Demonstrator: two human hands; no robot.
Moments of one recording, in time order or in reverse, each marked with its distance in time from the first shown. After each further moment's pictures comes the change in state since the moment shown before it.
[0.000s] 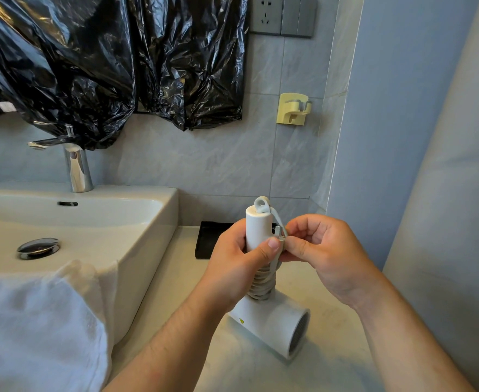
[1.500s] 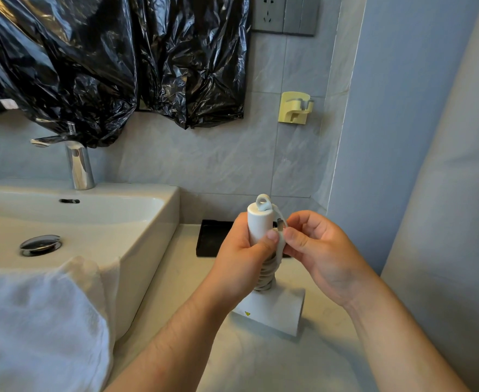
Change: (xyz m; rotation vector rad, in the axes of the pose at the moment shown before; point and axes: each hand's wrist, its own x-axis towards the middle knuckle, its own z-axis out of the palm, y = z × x) left_hand 0.001 0.000 0.003 0.055 -0.024 -0.042; right_hand 0.006 0.015 0.000 0.274 -0.020 0.092
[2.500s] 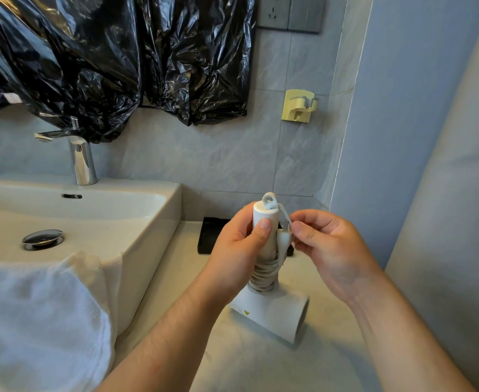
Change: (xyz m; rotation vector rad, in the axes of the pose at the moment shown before) left_hand -0.002 0.016 -0.003 -0.049 -0.009 0.078; right_hand -0.001 -0.009 0.005 -0.058 0.100 -0.020
